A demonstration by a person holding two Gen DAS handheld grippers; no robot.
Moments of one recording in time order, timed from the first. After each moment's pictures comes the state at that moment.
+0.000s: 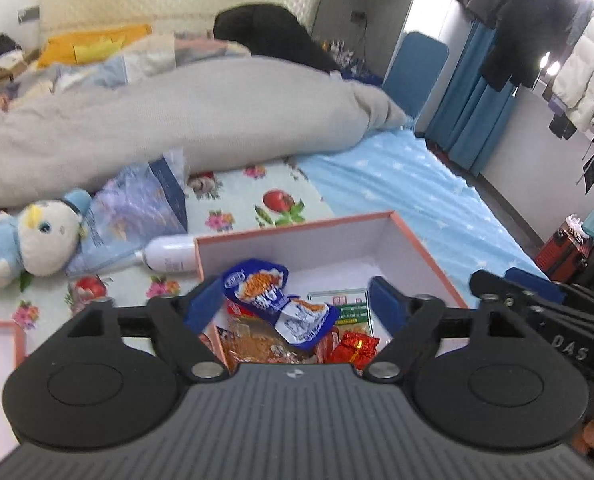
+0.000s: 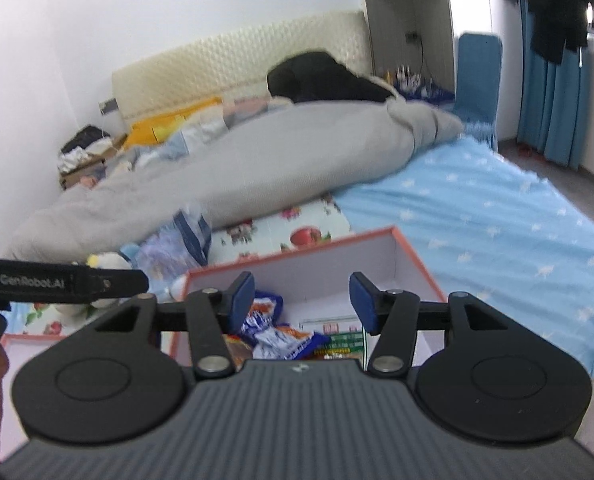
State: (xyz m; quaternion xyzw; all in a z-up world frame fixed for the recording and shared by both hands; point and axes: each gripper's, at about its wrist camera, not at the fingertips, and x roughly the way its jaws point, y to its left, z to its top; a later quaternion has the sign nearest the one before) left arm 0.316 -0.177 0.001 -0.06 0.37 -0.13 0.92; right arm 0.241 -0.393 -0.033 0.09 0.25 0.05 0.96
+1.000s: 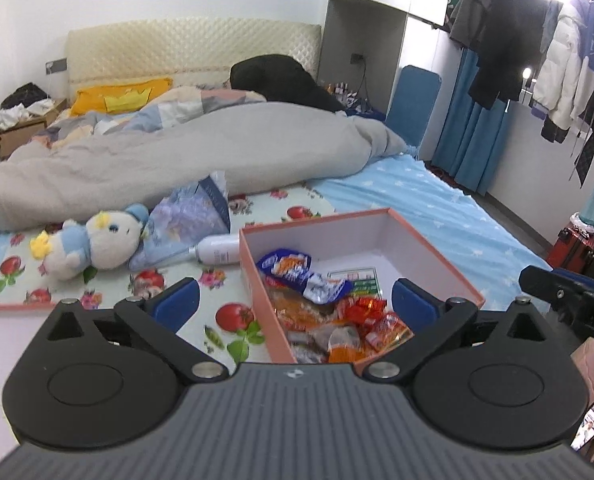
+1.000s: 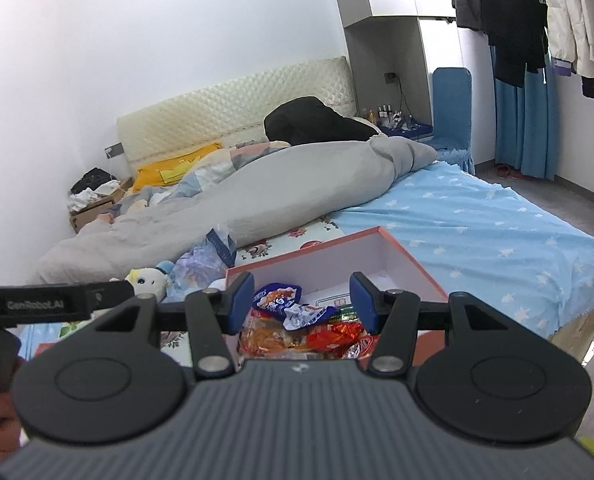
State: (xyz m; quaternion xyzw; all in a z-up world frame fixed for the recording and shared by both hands) left arm 0.134 -0.141 0.028 -0.02 0.31 -0.11 0.95; right arm 0.094 -0.368 -0.025 0.11 0.19 0.02 0.98
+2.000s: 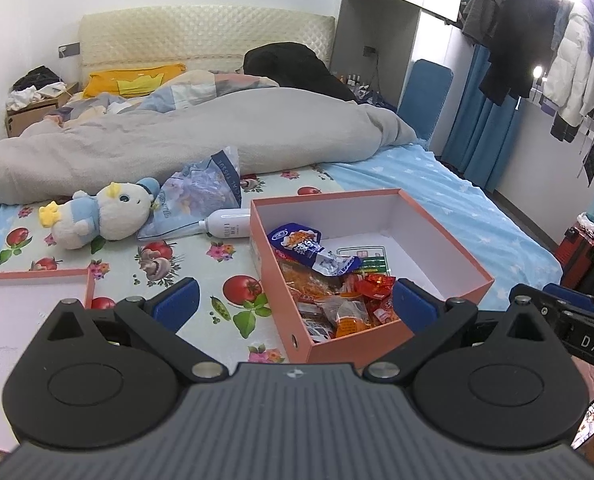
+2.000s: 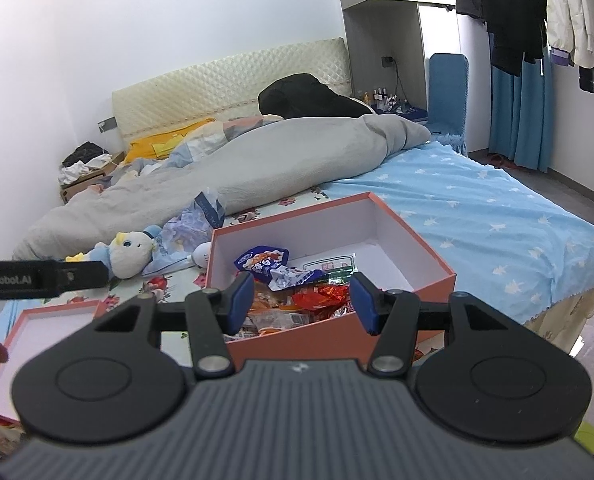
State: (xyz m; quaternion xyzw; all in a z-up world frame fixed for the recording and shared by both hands) left arm 0.116 -0.132 -0.002 -0.03 0.32 -0.09 0.94; right arm 0.085 -0.364 -0.064 0.09 0.22 0.01 0.97
